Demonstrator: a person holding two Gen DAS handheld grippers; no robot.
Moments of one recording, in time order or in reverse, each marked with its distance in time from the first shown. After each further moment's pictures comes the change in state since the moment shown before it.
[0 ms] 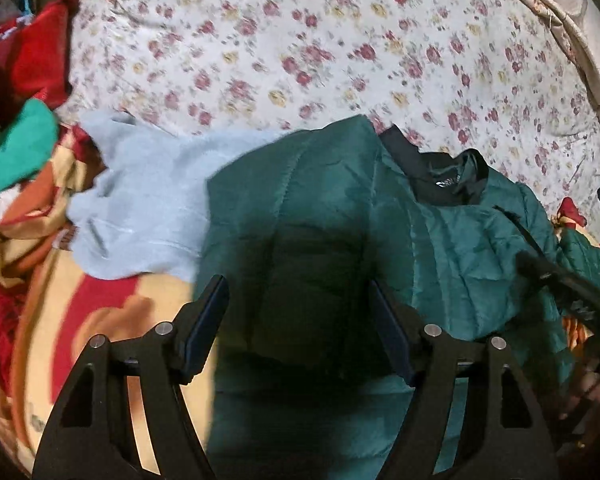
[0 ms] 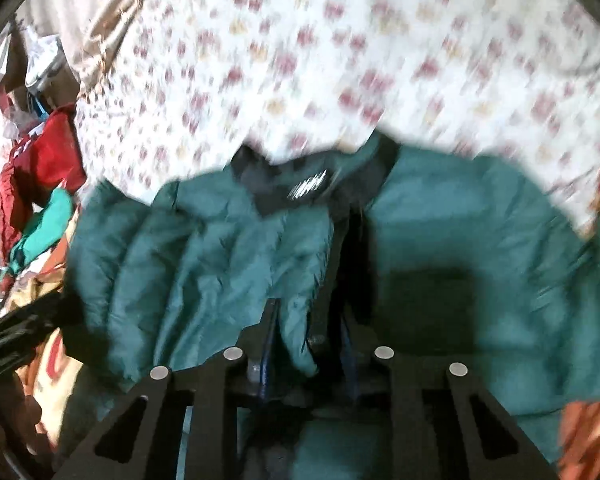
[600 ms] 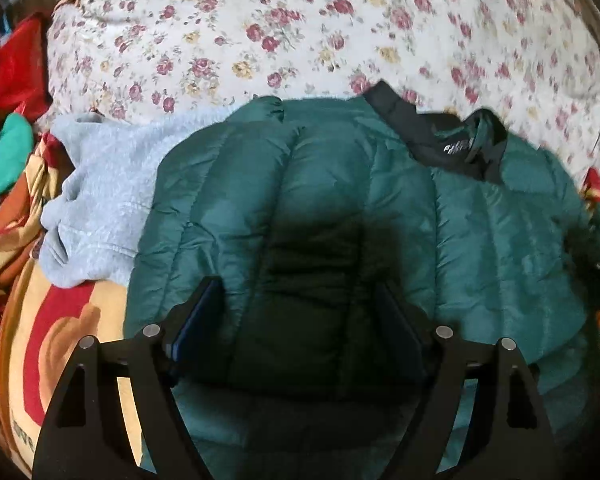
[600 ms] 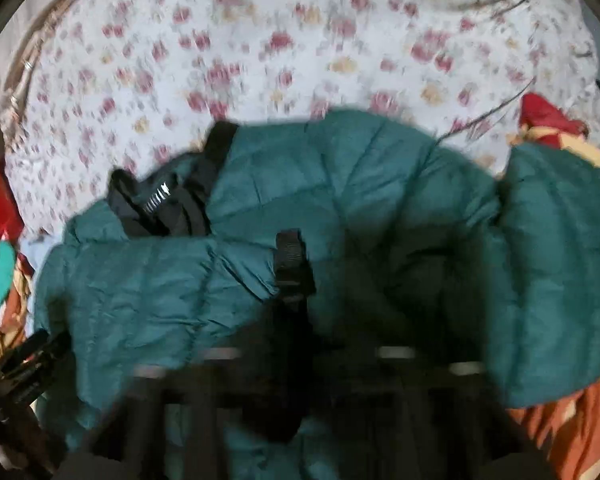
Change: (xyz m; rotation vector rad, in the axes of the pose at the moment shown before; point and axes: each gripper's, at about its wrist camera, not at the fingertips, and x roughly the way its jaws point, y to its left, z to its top) left arm 0.044 -0.034 -0.005 0.050 0.034 0.068; right arm -0.003 -0.094 -0.013 0.211 0.029 -0.109
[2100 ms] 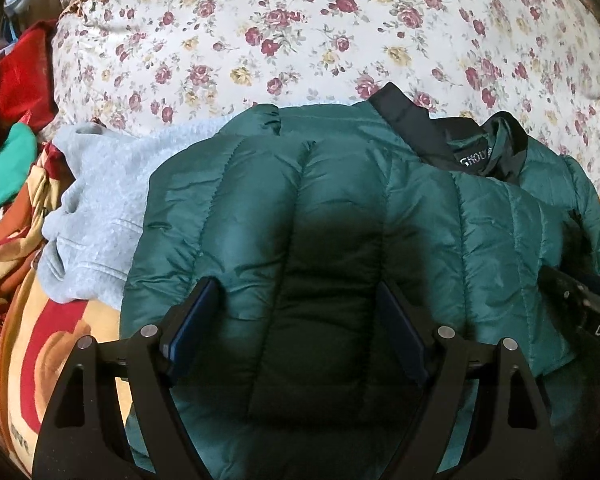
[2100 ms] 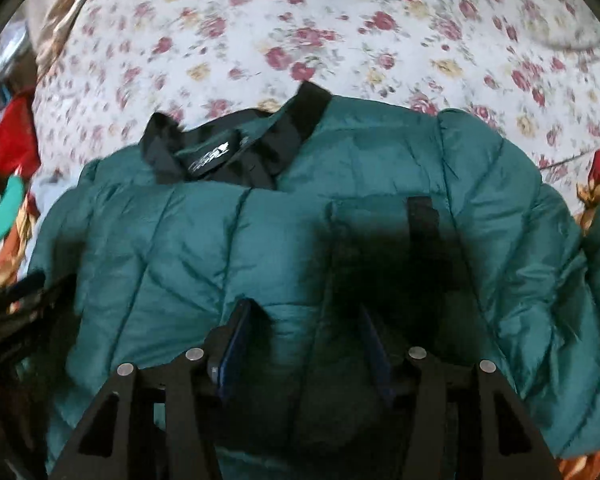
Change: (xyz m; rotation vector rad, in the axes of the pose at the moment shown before) left arm 0.025 -0.018 0.011 0.010 -0.021 0.081; right arm 0.060 0.053 -0.001 -0.195 0.084 0.029
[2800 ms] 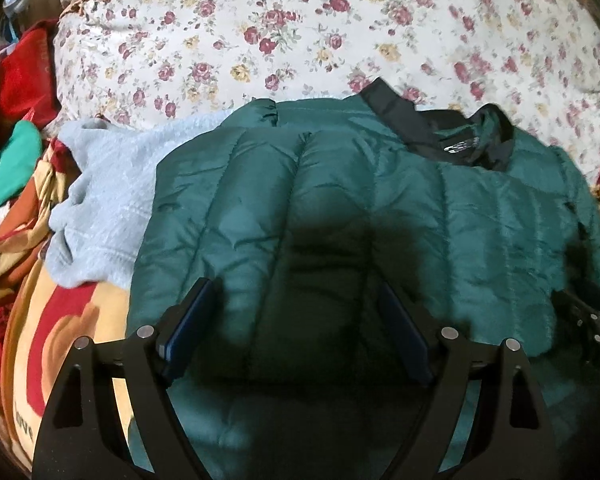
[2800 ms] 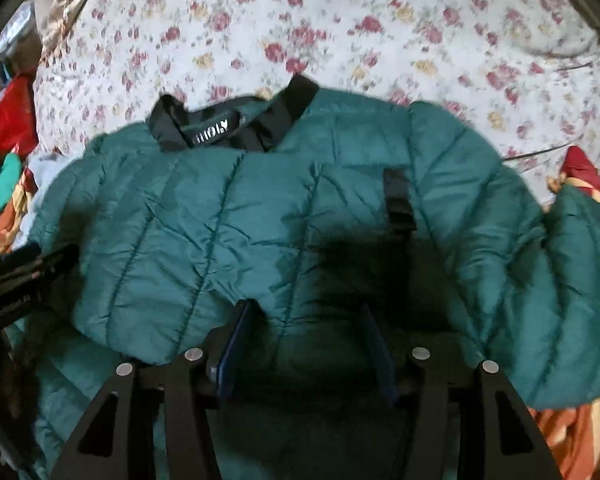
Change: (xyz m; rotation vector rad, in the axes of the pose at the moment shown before) left arm -0.021 -0.002 -0.010 0.000 0.019 -0.016; right arm -0.044 0.003 -0.030 -0.020 0.004 -0.057
